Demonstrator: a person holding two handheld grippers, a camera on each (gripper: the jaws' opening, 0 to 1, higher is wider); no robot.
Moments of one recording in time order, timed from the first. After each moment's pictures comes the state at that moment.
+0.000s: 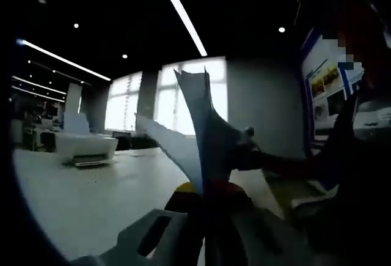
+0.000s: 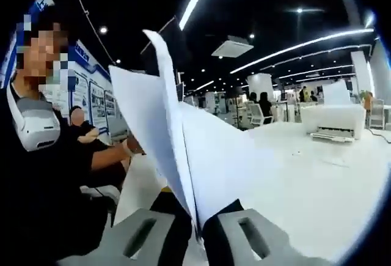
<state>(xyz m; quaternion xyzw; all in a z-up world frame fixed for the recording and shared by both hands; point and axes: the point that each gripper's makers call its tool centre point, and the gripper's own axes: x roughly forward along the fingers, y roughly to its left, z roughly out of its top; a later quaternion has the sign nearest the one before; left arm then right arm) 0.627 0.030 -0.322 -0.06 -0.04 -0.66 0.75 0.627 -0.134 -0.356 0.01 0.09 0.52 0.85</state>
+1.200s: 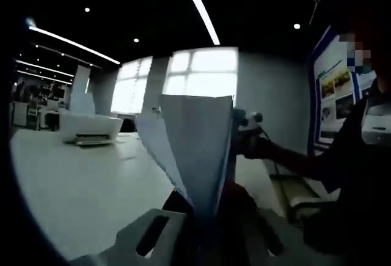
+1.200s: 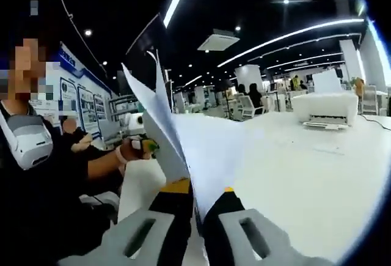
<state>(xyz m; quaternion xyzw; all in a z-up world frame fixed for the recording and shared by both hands) 0.636 0.023 -0.341 -0.07 0.02 -0.65 0.75 0.637 -0.139 -0.350 0.06 0.11 0.51 0.85</state>
